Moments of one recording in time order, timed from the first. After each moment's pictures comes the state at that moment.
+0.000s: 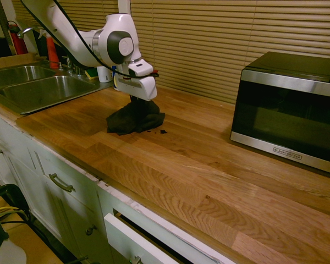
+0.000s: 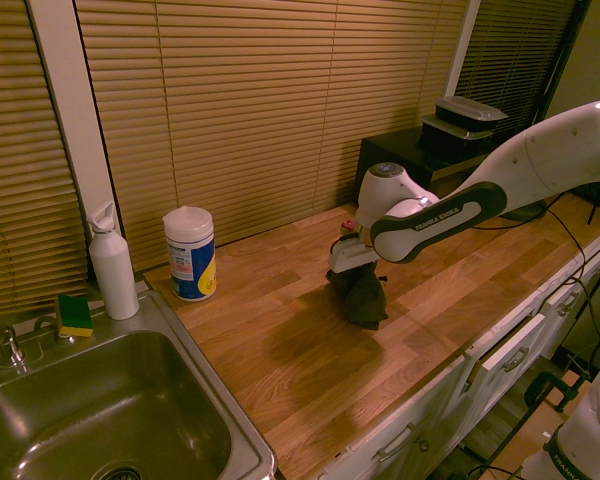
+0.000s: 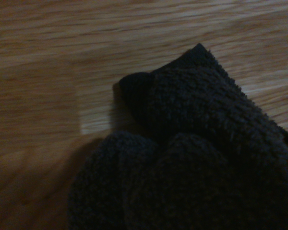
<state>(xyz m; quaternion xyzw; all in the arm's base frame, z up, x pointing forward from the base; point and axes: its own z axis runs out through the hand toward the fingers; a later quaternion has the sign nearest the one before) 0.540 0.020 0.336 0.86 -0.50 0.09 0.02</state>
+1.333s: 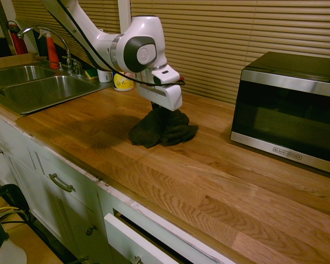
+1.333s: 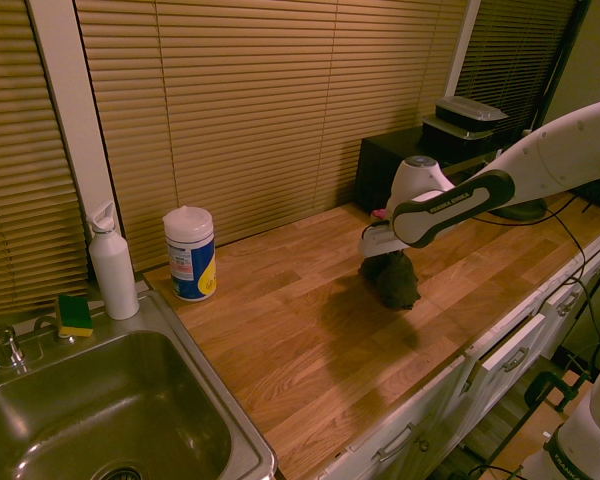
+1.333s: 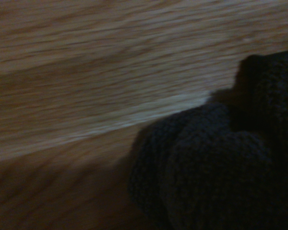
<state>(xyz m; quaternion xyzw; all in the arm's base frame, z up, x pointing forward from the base) 0.539 -0.034 0.336 0.86 -0.50 0.09 0.00</state>
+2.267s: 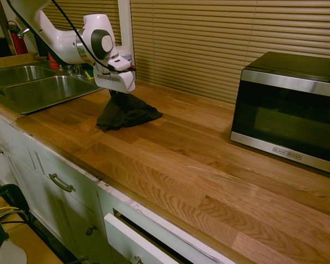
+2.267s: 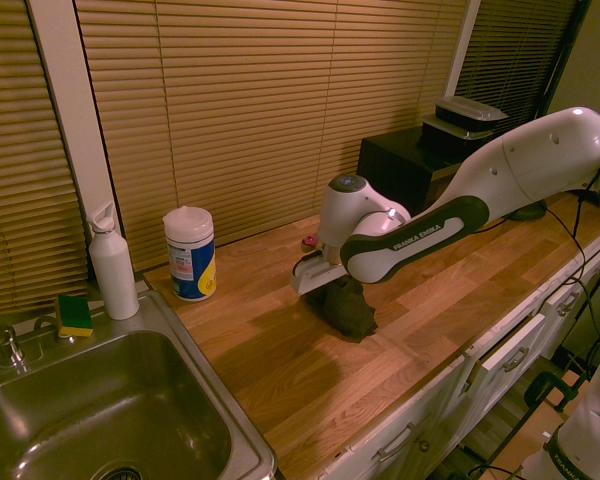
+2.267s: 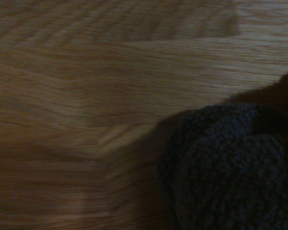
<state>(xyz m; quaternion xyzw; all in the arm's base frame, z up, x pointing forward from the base) 0.547 0.181 0.332 0.90 -0.42 0.09 0.01</state>
